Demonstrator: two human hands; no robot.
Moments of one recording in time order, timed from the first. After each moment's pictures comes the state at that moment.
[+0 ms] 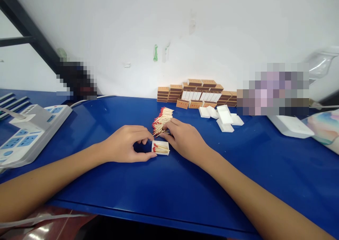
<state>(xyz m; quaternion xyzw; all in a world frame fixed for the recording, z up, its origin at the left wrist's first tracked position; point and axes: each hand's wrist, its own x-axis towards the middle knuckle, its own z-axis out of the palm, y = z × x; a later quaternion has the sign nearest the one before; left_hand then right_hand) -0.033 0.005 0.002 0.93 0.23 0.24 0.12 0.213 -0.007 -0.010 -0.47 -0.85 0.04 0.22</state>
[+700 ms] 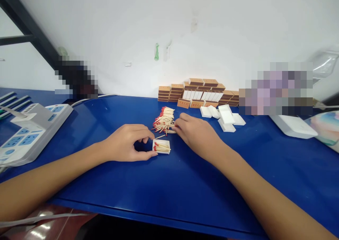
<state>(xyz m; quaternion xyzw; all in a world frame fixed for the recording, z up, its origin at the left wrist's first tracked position) -0.033 0.005 0.002 0.93 0.24 0.25 0.11 0.245 -0.001 -0.001 -0.46 -0.87 -0.07 0.15</state>
